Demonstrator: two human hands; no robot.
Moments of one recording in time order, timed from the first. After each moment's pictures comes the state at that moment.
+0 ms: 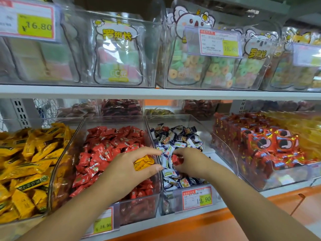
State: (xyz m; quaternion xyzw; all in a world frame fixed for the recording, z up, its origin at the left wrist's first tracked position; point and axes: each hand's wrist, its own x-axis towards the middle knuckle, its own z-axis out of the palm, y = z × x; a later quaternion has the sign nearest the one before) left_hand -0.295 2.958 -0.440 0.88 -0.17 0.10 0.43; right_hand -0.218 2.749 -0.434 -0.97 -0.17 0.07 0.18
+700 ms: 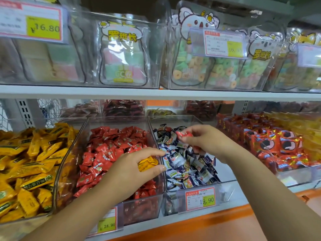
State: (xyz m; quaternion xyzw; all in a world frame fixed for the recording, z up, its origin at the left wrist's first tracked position) left_hand -0.297 2.958 -0.439 0.88 -0.16 0.09 0.43; right_hand -0.218 2.733 -0.387 -0.88 -0.13 0.02 0.45
